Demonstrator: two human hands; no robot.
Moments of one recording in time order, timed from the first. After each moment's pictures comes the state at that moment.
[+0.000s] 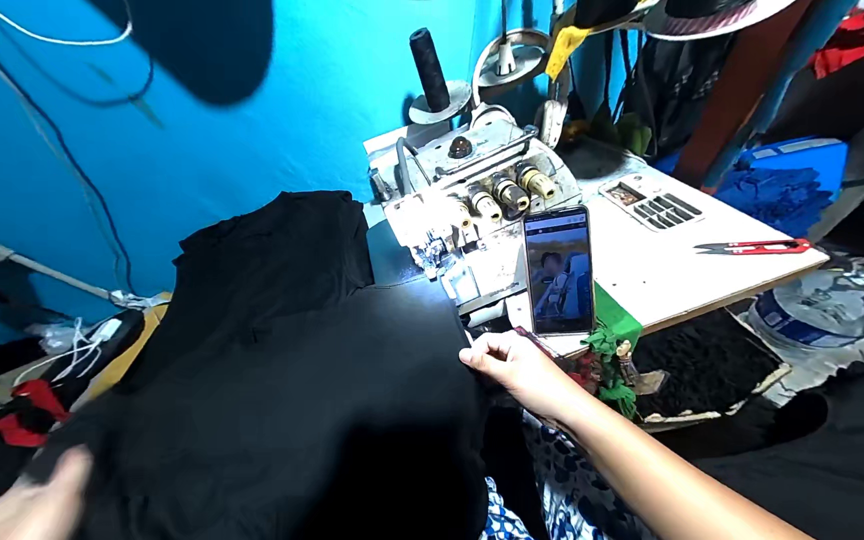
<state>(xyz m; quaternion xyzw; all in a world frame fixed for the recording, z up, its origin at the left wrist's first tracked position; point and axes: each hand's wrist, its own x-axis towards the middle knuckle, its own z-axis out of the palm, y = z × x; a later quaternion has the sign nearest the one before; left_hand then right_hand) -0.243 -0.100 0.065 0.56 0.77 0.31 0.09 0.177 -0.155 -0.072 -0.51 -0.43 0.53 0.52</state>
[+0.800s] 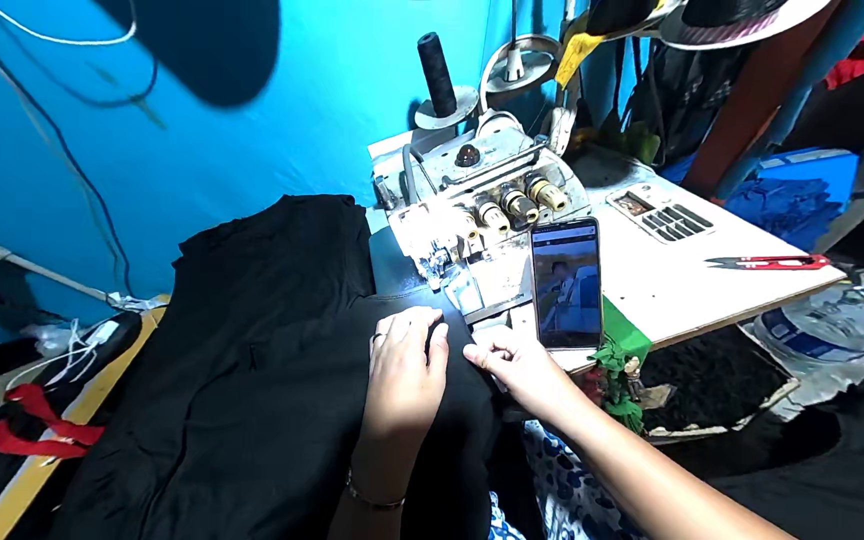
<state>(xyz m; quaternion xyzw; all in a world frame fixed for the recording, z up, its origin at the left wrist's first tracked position) 0.018 -0.079 -0.016 0.86 0.41 0.29 0.06 0.181 -0.141 -0.072 -0.60 -0.49 0.36 0.52</state>
